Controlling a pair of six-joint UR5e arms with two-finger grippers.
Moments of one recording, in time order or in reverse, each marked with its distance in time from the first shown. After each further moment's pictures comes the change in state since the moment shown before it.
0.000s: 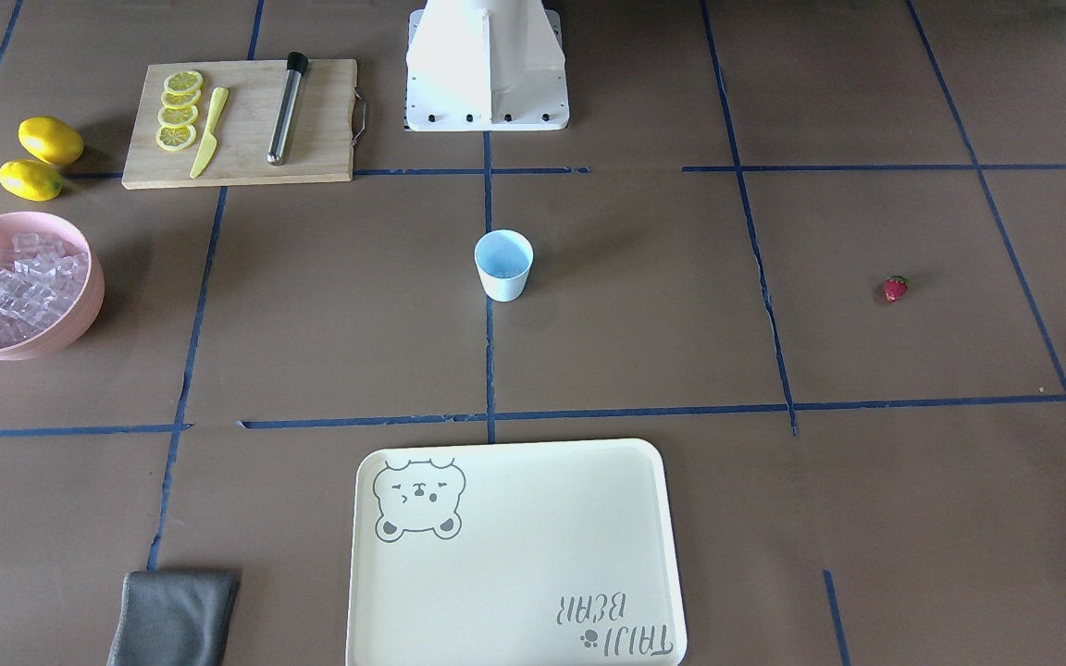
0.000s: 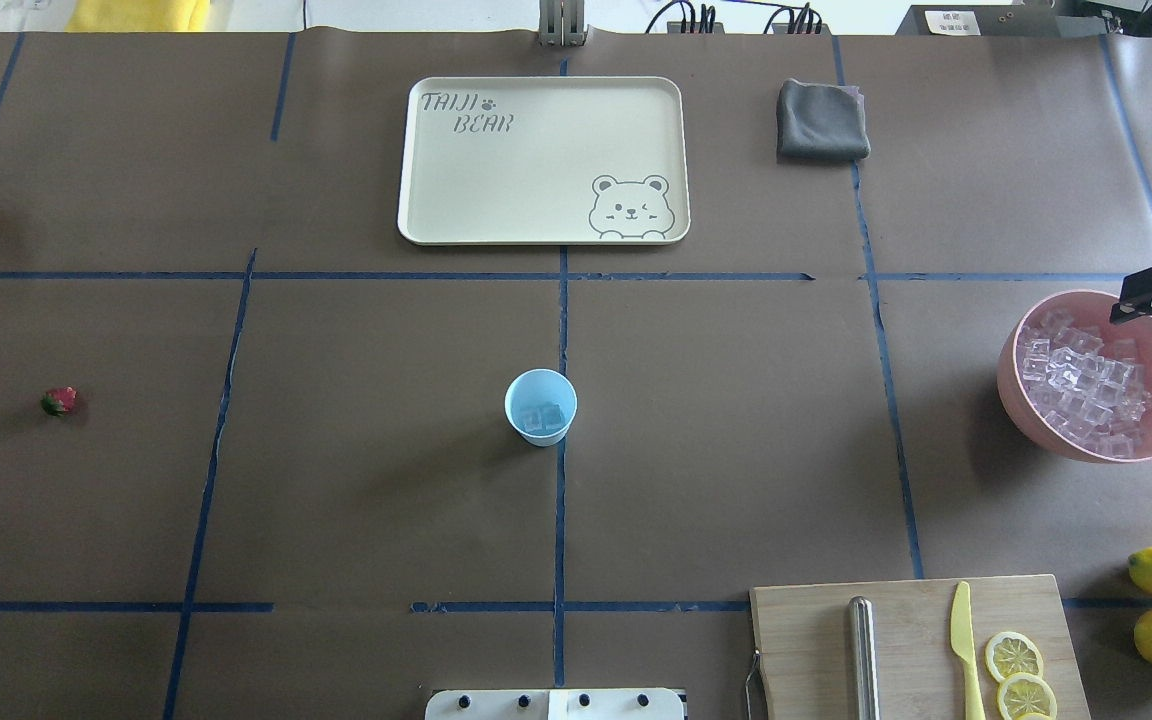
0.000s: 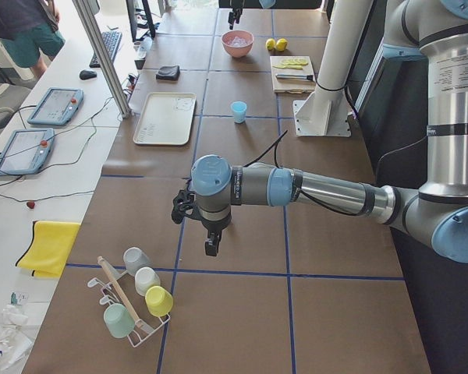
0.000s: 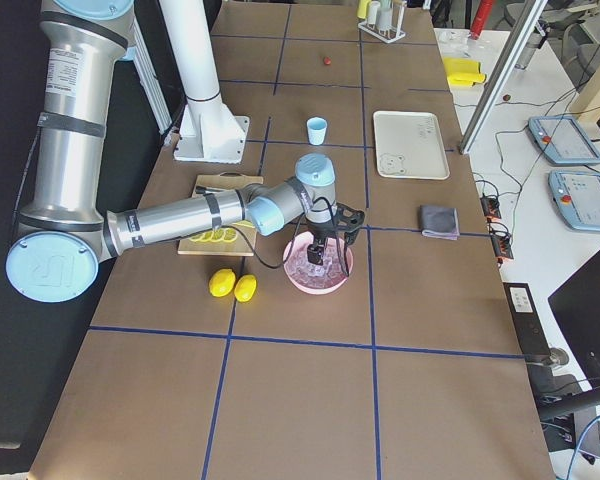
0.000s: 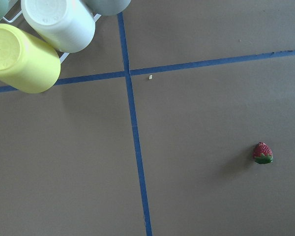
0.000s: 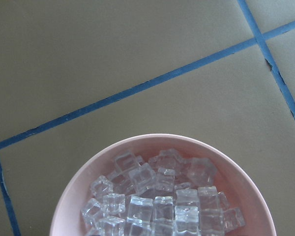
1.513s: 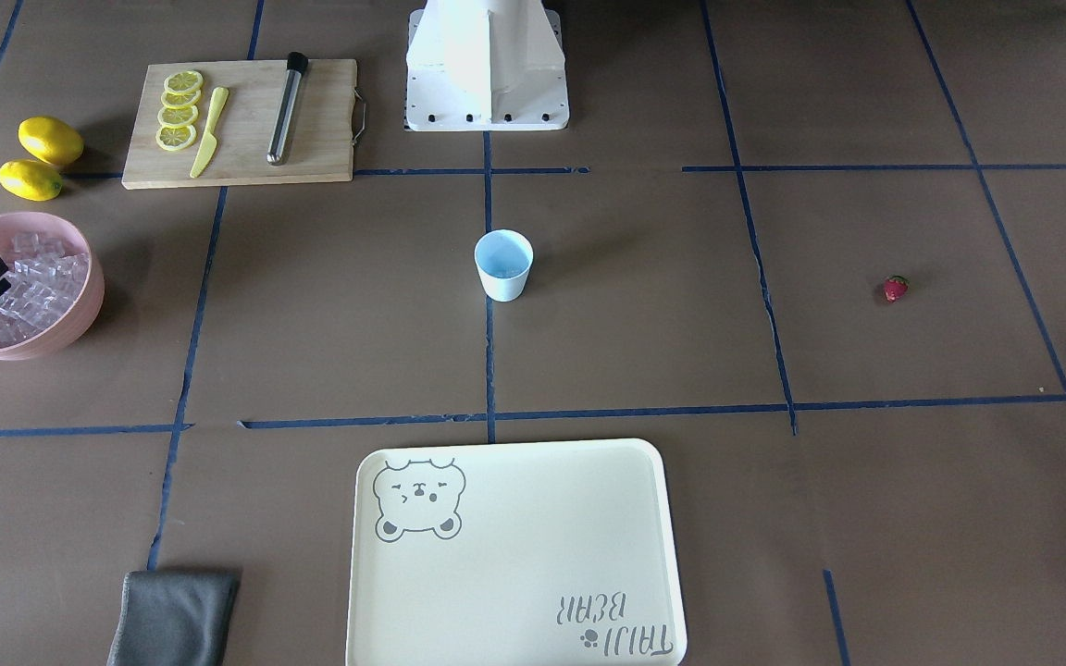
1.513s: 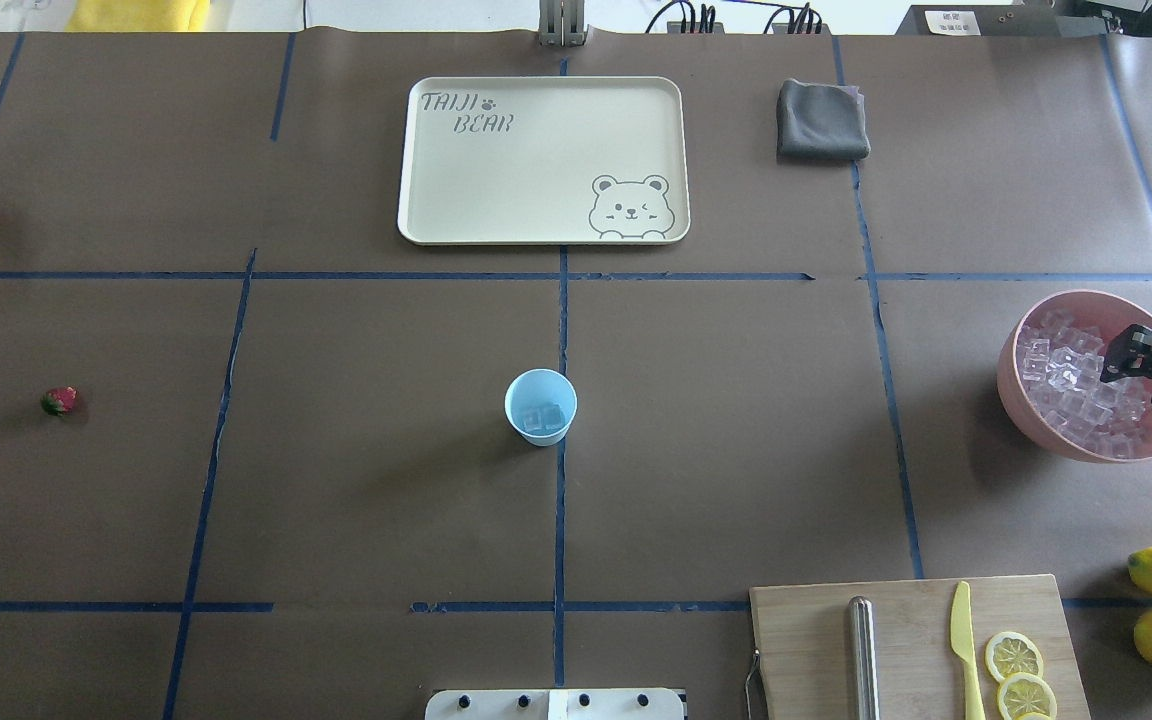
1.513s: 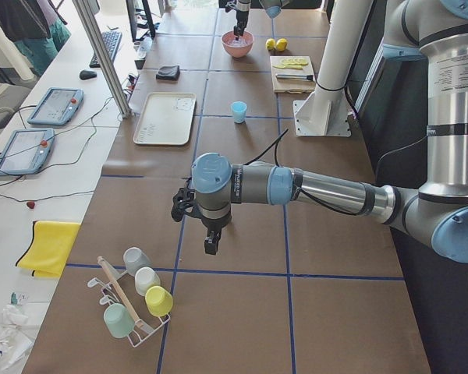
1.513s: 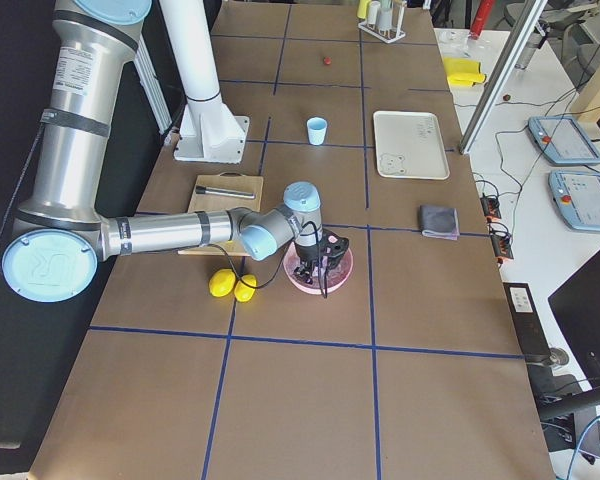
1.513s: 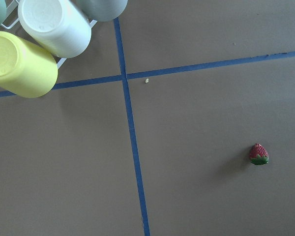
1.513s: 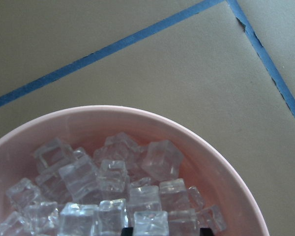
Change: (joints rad) left arm 0.000 -0.001 -0.006 0.000 0.000 0.000; right arm -0.137 -0.045 -0.080 0.105 -0.116 0.138
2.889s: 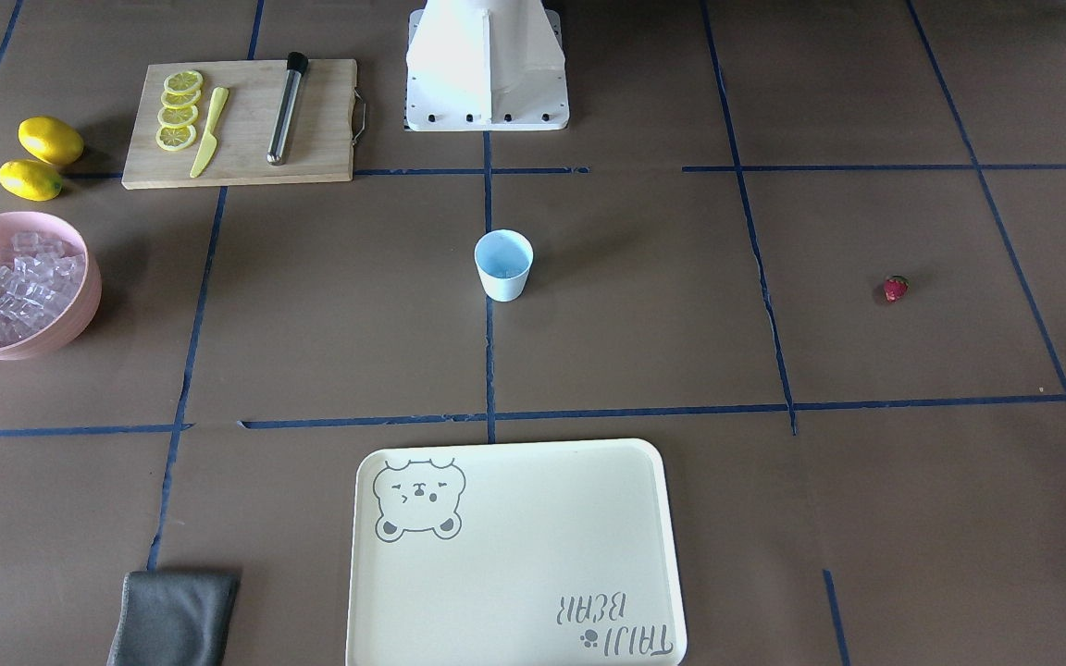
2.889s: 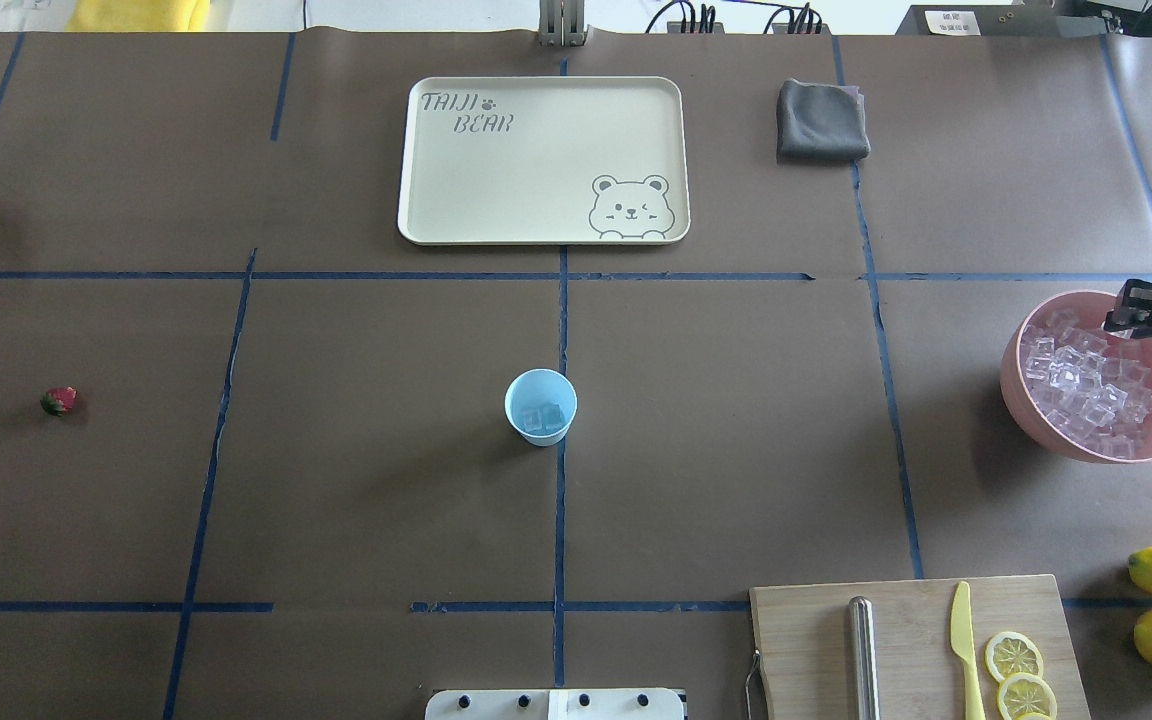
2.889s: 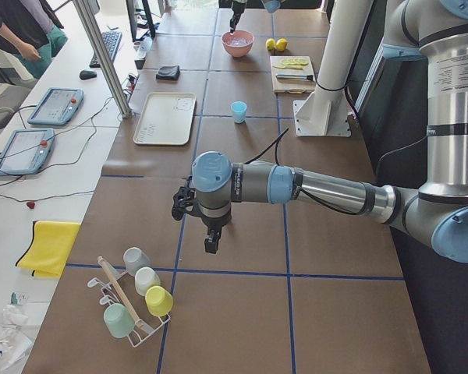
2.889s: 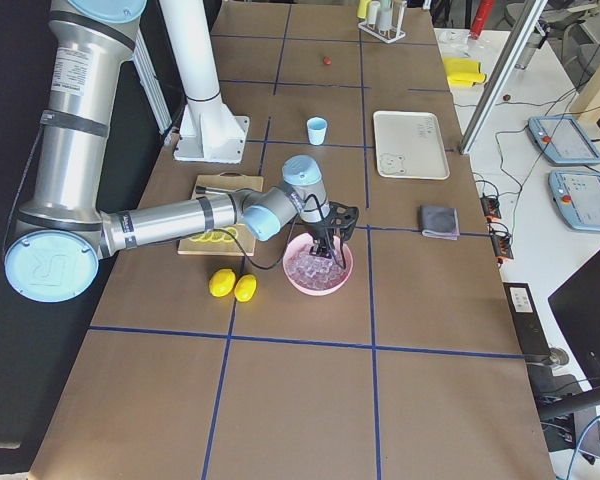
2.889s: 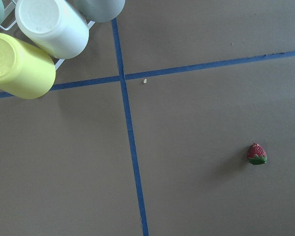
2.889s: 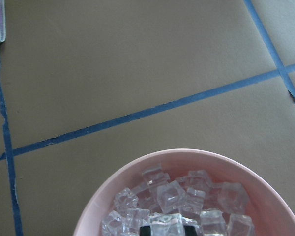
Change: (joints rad) left arm 0.005 0.001 -0.006 0.002 -0.001 0.000; right arm 0.042 0.036 0.119 -0.008 -0.059 -0.166
